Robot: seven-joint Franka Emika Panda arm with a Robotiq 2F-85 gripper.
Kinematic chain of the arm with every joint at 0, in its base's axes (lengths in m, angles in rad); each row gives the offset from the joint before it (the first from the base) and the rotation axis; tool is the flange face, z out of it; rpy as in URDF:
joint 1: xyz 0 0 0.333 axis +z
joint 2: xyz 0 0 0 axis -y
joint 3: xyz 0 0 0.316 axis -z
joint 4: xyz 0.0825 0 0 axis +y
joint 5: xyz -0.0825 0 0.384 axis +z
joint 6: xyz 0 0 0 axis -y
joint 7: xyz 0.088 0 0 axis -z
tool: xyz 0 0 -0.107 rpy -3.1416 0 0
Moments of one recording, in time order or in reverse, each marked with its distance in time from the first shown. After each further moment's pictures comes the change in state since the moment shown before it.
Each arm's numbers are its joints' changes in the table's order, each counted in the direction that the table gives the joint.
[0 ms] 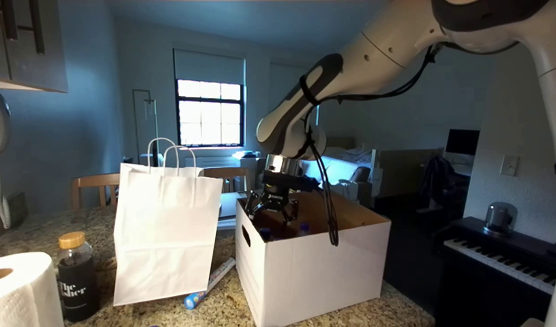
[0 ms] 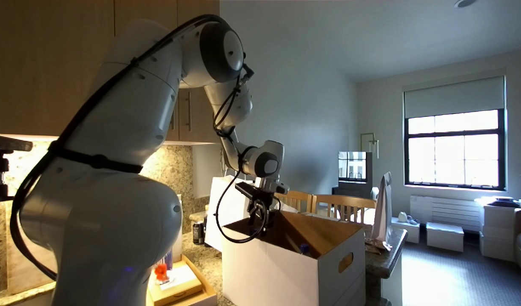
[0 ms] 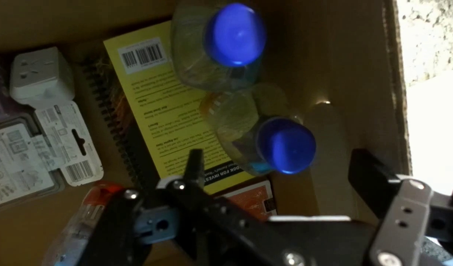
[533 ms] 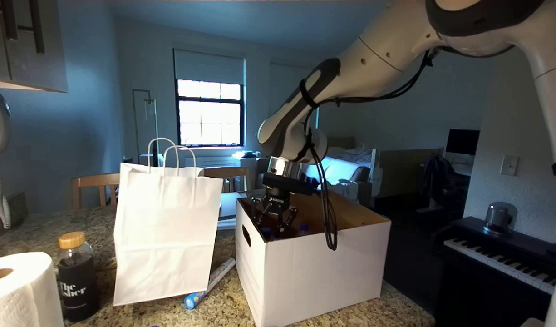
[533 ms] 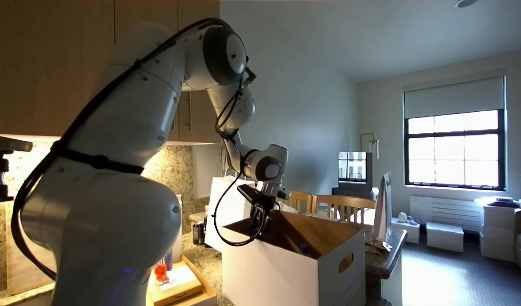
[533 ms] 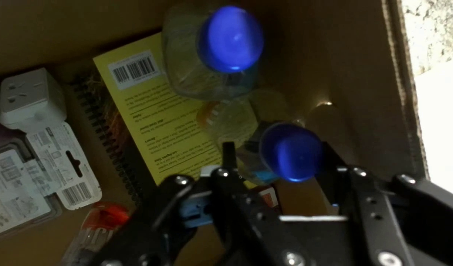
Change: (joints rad) arm -0.012 -0.021 0.001 -0.001 0.070 0.000 -0.001
